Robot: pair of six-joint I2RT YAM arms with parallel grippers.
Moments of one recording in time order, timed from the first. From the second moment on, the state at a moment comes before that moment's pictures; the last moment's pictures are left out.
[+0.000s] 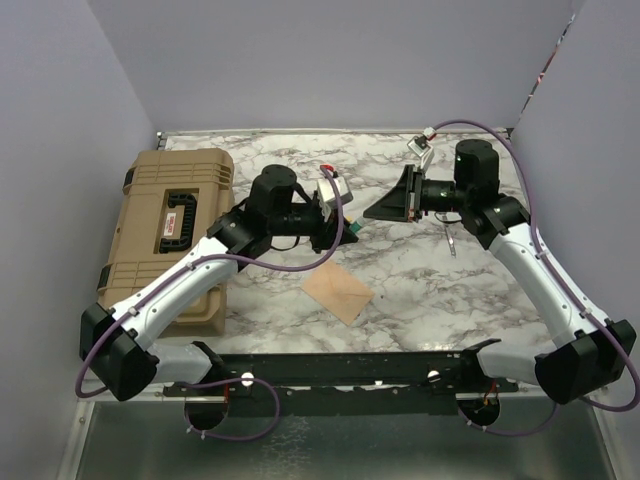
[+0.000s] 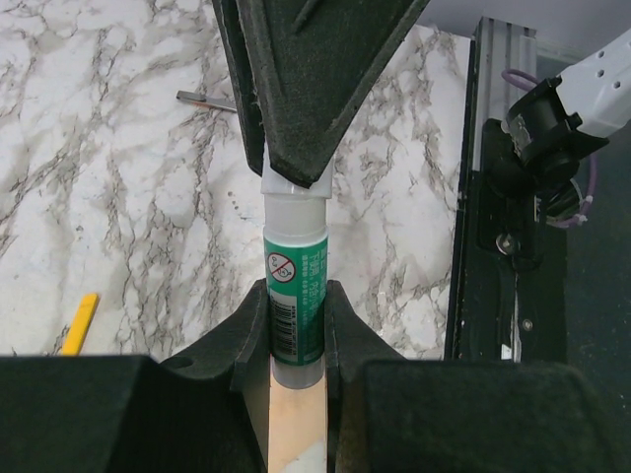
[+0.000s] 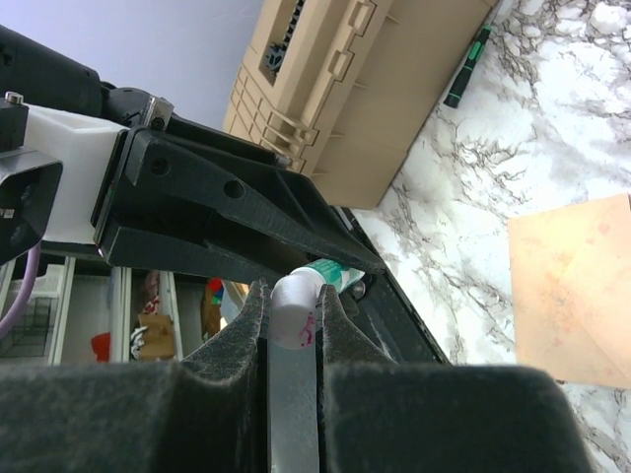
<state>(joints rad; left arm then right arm) -0.71 1.27 1.15 -0.21 0.66 0.11 0.35 1.24 1.21 -0.34 -0.94 0.71</state>
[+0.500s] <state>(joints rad) -0.71 1.30 1.21 -0.32 0.68 0.17 0.35 1.25 1.24 -0.43 -0.94 0.66</state>
